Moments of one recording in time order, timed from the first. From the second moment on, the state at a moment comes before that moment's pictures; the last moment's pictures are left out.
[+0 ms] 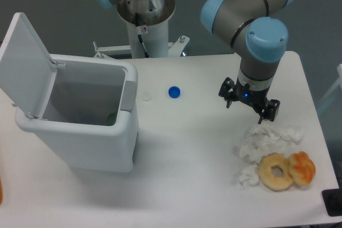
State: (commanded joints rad) arm 2.66 -1.95 -1.50 -1.19 1.59 1.24
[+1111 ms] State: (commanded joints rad) arm 2.64 -1.87 -1.54 -1.28 1.61 1.09
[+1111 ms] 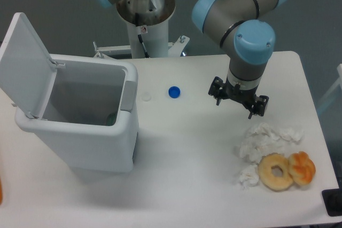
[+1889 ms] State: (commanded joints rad) arm 2.50 -1.55 -1.47 -1.58 1.39 0.72
